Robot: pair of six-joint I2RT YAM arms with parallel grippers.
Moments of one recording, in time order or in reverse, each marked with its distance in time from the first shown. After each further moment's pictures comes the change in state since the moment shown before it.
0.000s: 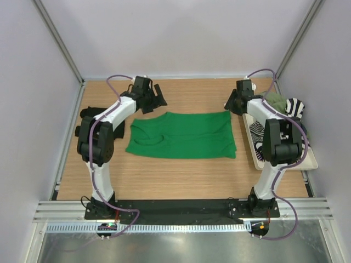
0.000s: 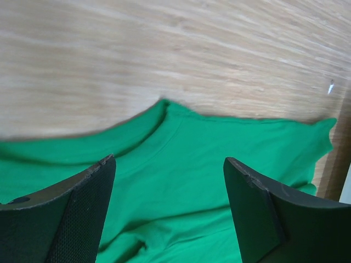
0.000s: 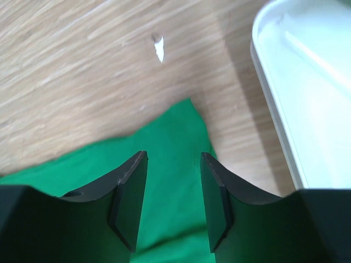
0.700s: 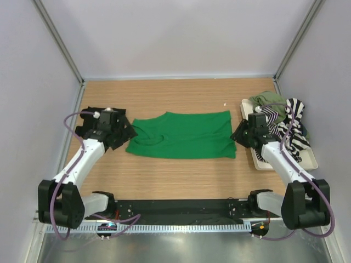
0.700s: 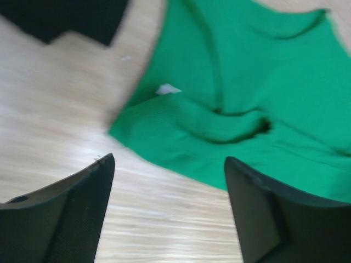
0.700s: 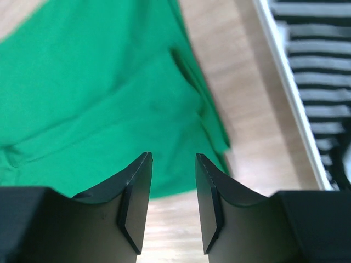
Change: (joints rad) left arm 0.190 -0.785 -0.748 -0.149 -0.102 -0.046; right arm 0.000 -0.713 -0.648 -0.066 -0.072 0.098
